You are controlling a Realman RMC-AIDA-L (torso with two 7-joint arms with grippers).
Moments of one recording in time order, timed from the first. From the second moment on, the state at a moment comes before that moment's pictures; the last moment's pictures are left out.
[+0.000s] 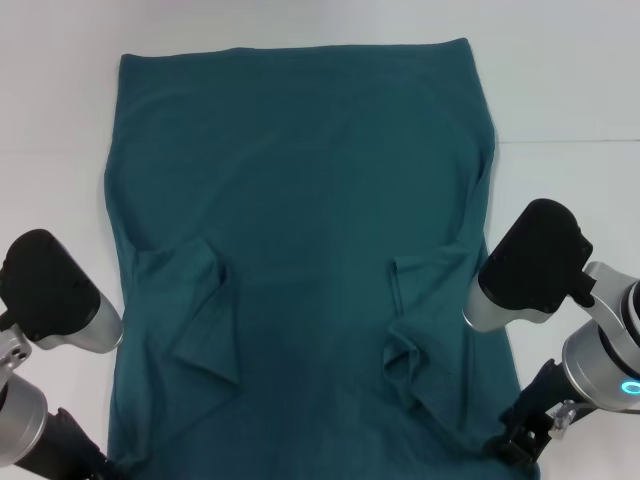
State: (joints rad) left arm -0.27 -2.17 1.39 1.53 2.75 1.64 -2.32; right arm 0.46 2.11 -1.66 -1.47 -2.68 -1.58 2.65
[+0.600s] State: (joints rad) left arm -0.27 -2.17 1.39 1.53 2.75 1.65 -2.32; right arm 0.45 2.11 -1.72 -1.47 -2.70 -1.58 2.67
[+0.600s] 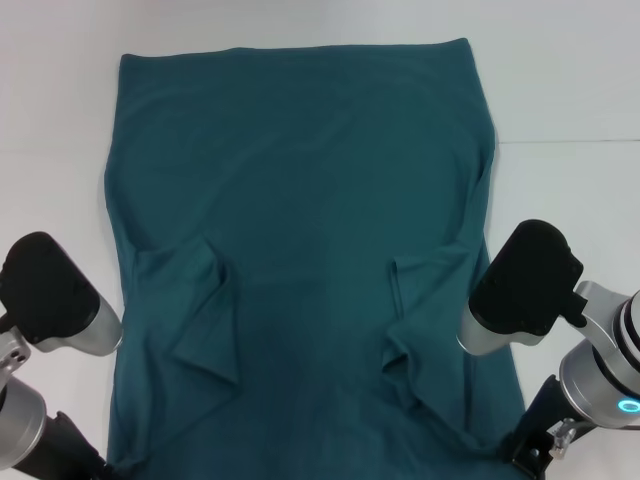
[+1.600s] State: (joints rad) left arm -0.26 -2.17 1.38 1.63 2.75 1.75 -2.30; right arm 0.34 2.11 -1.67 -1.69 -2.63 -1.62 2.61
